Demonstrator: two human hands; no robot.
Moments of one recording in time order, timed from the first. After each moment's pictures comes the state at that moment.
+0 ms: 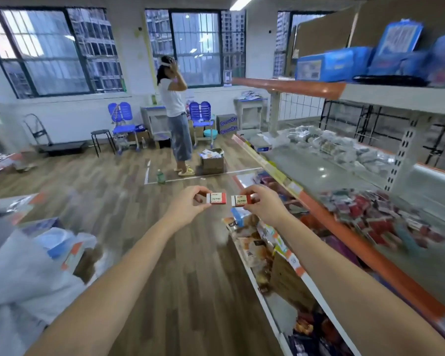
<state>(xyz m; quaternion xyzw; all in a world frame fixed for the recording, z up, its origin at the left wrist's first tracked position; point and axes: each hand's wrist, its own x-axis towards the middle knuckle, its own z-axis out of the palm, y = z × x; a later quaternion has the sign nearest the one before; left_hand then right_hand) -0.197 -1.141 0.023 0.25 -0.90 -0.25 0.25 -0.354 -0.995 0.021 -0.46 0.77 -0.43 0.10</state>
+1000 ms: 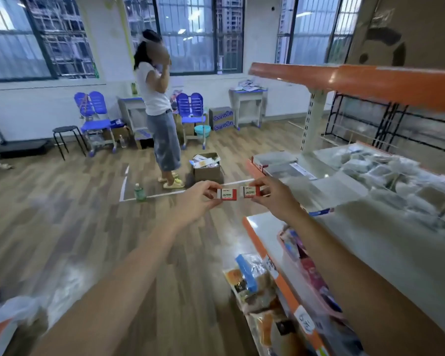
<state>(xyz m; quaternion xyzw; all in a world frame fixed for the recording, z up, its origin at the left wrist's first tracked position) -0.591 -1.633 -0.006 0.21 -0.89 -0.34 0.22 -0.736 -1.476 0.004 -0.42 0.77 -0.47 0.09</state>
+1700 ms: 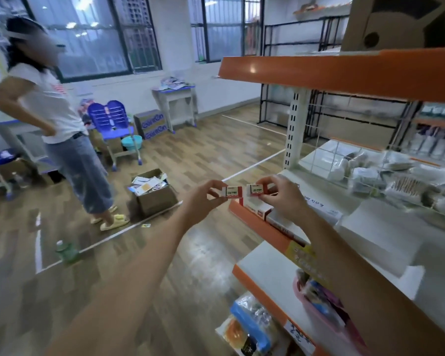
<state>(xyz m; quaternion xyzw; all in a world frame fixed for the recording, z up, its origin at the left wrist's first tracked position) -0.868 -1.854 -0.016 0.02 -0.89 -0.42 0.18 -0.938 -1.650 -0.003 -0.27 0.84 -0.47 -0.01</state>
